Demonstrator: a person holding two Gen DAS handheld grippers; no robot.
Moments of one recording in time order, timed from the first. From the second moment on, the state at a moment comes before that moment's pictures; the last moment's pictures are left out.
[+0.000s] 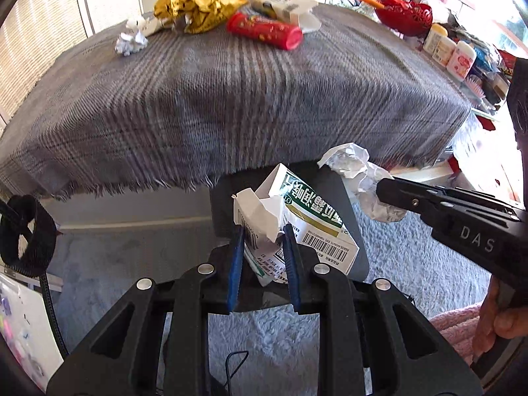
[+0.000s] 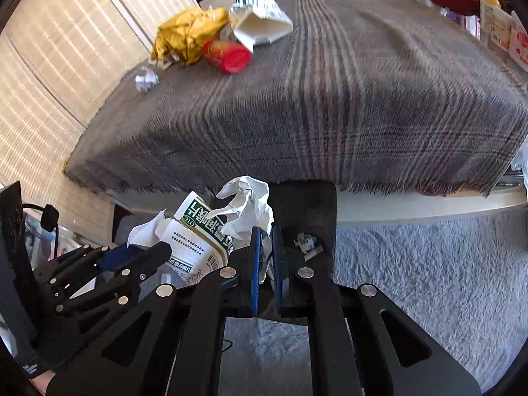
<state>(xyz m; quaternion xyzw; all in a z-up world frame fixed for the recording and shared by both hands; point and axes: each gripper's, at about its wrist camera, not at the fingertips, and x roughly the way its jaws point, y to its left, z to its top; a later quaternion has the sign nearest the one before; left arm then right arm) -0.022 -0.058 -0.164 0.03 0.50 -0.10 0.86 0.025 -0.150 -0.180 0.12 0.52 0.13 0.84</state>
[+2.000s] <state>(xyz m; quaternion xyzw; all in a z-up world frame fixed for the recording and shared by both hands) 0.082 0.075 -0.068 0.01 0.45 0.05 0.89 0.137 -0.116 -0.086 0.09 0.41 0.20 0.88</state>
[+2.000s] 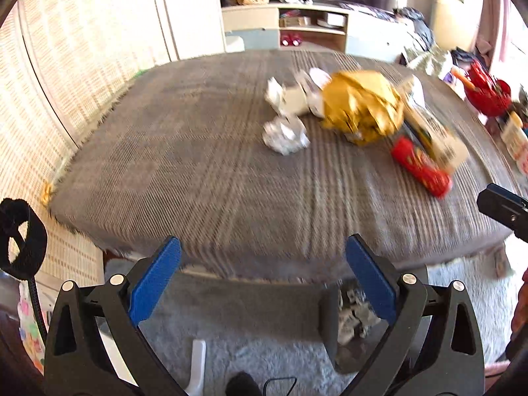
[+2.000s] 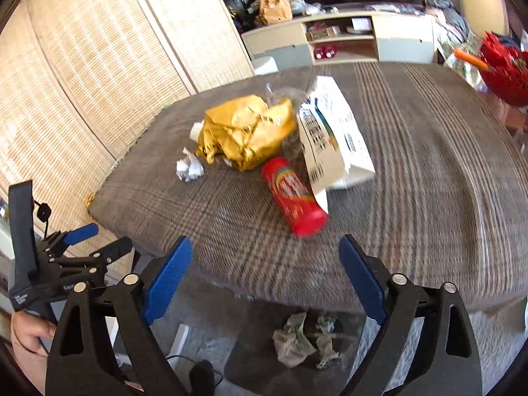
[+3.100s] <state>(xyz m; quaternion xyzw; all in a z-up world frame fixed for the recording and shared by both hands) 0.231 0.071 -0.123 0.00 0.48 0.02 0.88 0.227 -0.069 -0.129 -0.01 0.45 0.18 0.87</state>
